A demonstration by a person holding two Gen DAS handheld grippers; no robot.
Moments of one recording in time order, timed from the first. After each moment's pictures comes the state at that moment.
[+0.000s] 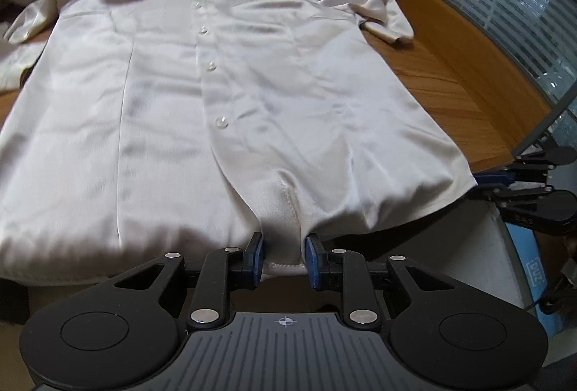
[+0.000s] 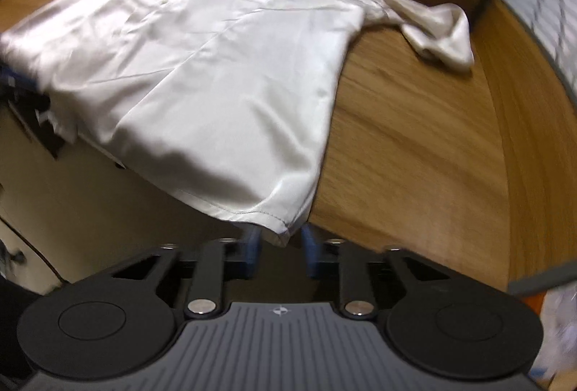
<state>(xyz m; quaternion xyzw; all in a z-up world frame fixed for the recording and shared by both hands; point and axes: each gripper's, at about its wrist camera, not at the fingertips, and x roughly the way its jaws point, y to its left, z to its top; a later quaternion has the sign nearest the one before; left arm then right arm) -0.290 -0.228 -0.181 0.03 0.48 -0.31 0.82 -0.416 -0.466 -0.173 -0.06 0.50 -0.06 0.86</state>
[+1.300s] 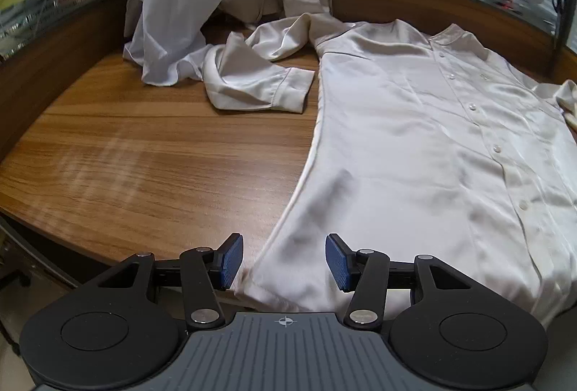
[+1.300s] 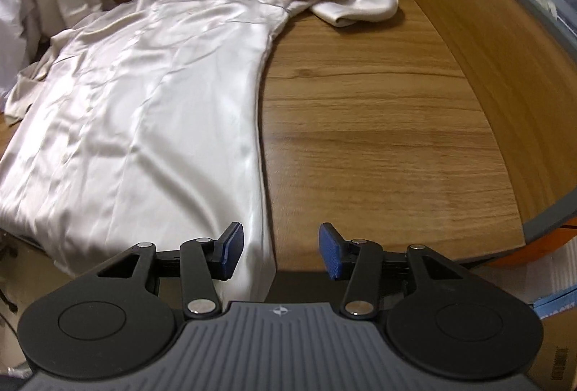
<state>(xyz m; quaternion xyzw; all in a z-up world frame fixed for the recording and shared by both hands) -0.212 -0.052 -0.185 0.04 0.41 -0.06 0.91 -0.391 -0.527 -0.162 0.18 0.47 -0.15 0.85</state>
